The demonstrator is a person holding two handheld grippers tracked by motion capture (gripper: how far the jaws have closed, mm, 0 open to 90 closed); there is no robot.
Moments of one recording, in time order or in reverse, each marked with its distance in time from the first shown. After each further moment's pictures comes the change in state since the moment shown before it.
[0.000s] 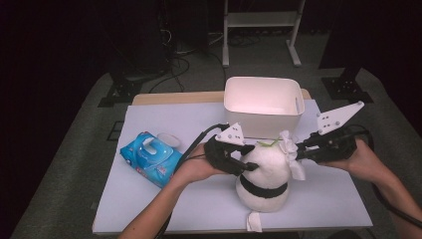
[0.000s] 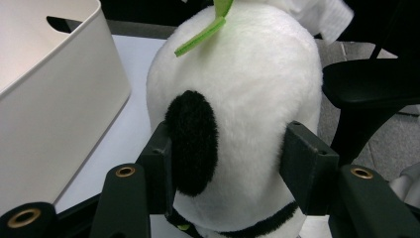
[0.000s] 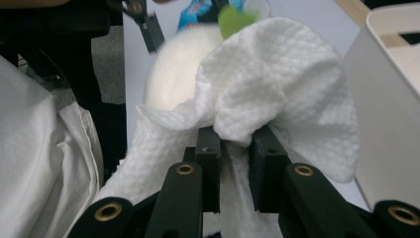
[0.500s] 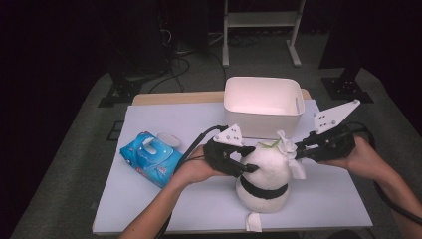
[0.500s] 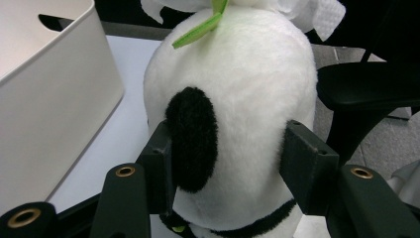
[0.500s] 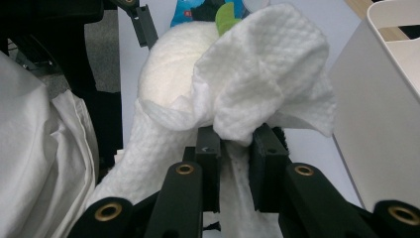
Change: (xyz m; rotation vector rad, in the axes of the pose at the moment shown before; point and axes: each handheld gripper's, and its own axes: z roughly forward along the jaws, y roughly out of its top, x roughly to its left) left arm 0.000 -0.005 0.000 -0.019 -0.023 -0.015; right arm 0.000 0.006 0.000 0.055 -0.014 -0.020
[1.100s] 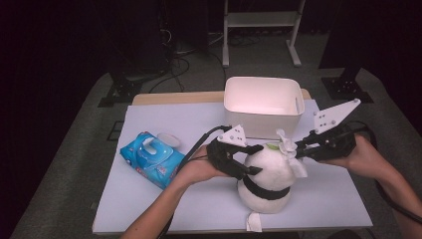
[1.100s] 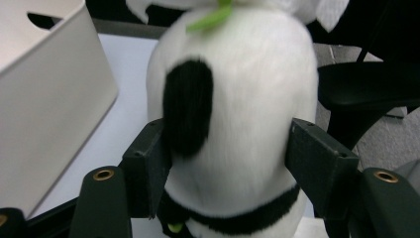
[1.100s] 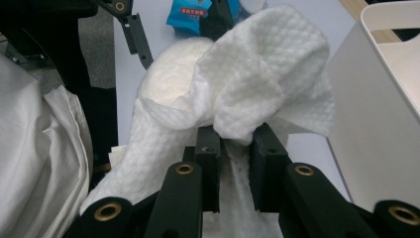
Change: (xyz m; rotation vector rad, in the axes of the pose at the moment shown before) left arm 0.002 -0.002 0.007 0.020 -0.021 -0.013; right arm 0.002 0.004 -0.003 0.017 -0.023 -0.017
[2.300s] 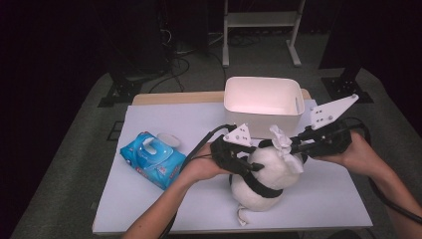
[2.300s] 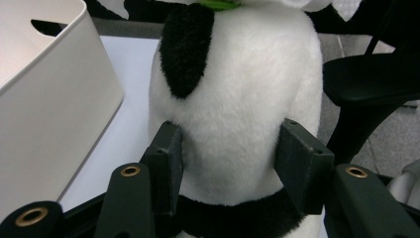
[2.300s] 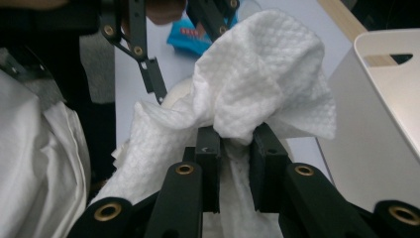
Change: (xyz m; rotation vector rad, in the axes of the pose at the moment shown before) left arm 0.000 0.011 0.005 0.020 0.024 0.047; right arm 0.001 0.016 0.003 -0.037 -0.007 -0.006
